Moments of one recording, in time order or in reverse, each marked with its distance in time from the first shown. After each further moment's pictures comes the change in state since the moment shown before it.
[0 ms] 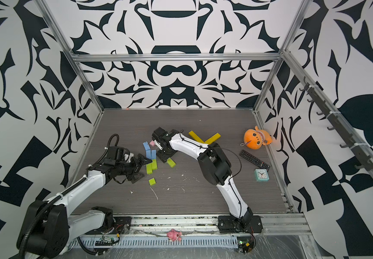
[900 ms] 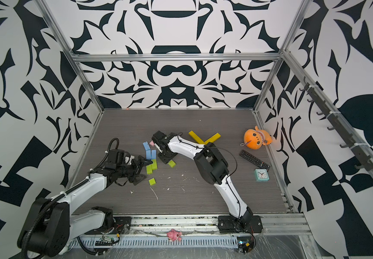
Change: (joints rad) left arm 0.000 0.013 -0.108 0.163 0.037 -0.098; right arm 0.007 0.099 -0.019 0.035 0.039 0.034
